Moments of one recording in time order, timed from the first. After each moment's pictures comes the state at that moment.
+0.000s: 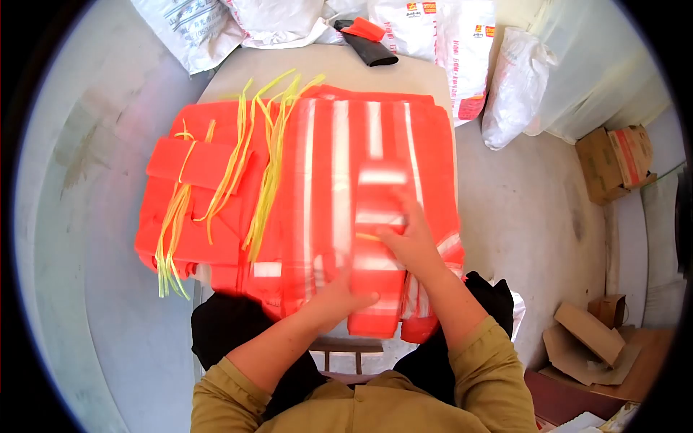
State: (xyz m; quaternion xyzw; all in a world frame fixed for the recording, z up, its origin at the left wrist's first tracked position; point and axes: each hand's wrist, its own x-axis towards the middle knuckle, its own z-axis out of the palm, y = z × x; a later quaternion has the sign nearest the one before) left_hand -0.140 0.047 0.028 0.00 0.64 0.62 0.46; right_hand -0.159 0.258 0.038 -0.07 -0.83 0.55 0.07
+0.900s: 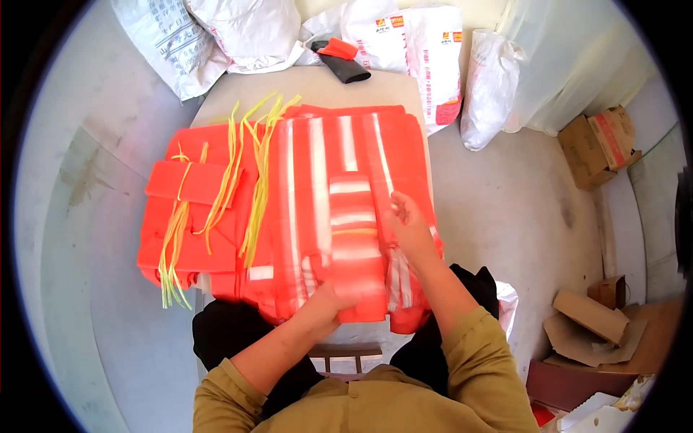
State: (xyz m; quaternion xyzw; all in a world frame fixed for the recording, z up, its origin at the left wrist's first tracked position) left_hand -0.116 0.048 0.051 -0.02 0.39 0.77 0.51; right_hand -0.147 0.279 0.037 -0.17 -0.74 0.64 0.14
